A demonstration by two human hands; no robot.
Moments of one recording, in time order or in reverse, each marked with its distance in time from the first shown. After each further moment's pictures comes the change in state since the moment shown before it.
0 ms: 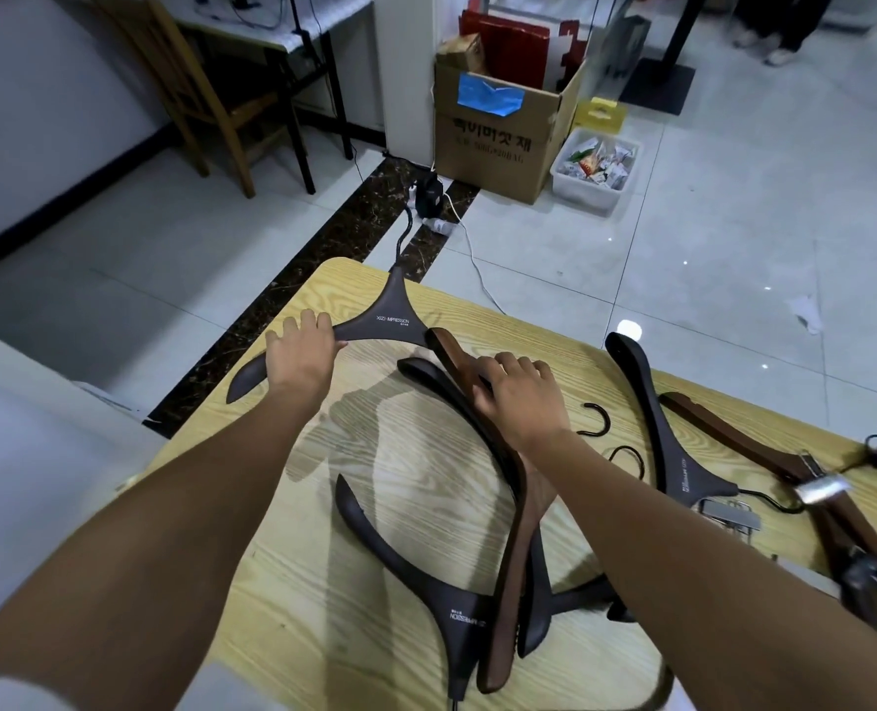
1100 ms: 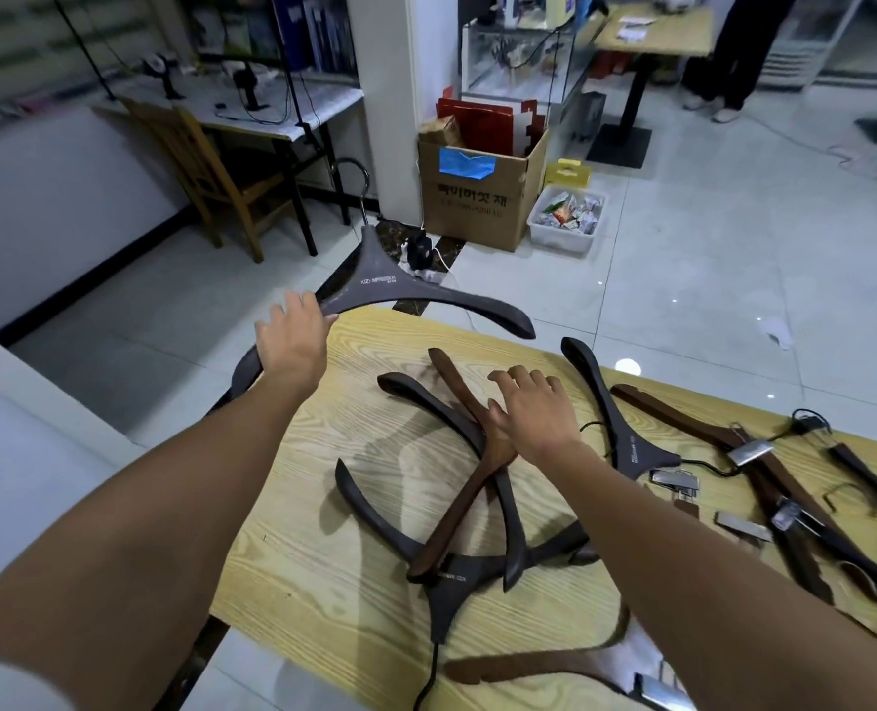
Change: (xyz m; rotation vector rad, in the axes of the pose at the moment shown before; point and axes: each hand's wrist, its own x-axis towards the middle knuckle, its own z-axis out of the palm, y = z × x) left_hand -0.062 0.012 -0.092 -0.157 0.243 -0.092; right_hand -0.096 0.023 -0.045 -0.052 0.055 0.043
